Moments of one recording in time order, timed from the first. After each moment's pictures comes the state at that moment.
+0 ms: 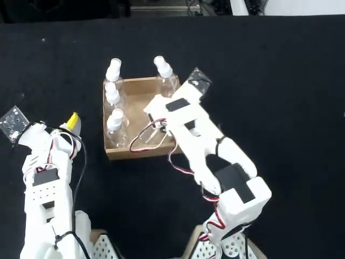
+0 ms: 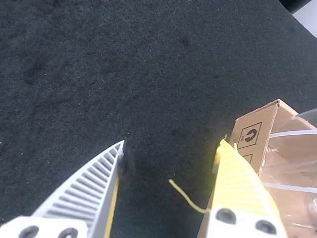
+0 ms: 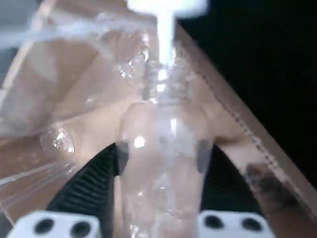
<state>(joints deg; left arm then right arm) -22.2 -52.4 78.5 17.6 23.7 -24.3 11.1 21.9 42.1 -64.4</state>
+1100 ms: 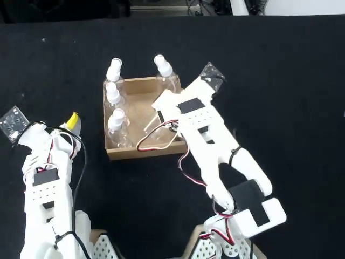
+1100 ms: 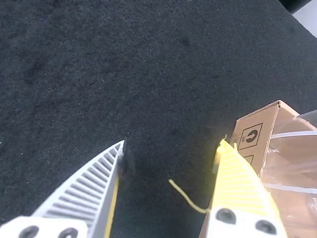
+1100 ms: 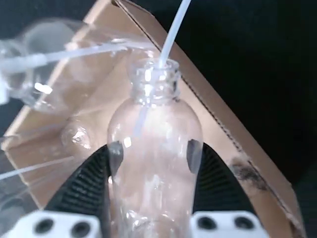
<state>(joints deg) -22.2 -52.4 78.5 17.6 23.7 -21.5 -0.1 26.8 45.1 -61.0</state>
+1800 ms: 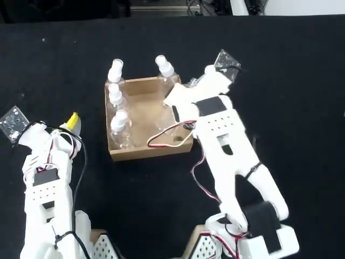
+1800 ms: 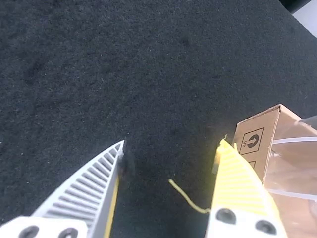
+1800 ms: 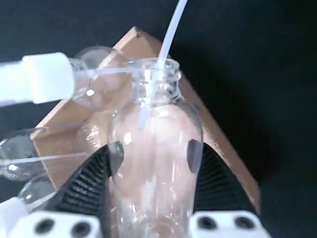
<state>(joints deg) -22.2 -52.4 78.5 17.6 23.7 -16.1 -13.5 26.9 53.6 -50.7</state>
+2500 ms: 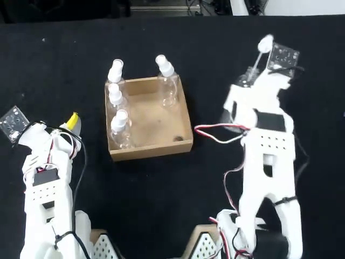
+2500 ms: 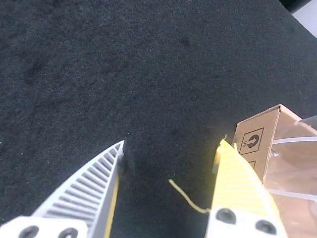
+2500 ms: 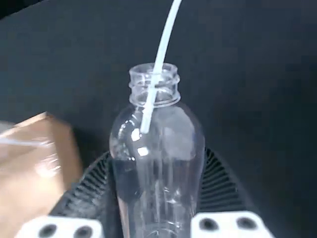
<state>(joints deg) -22.2 -52.4 78.5 17.6 23.7 9.9 -28.4 41.1 39.5 -7.1</state>
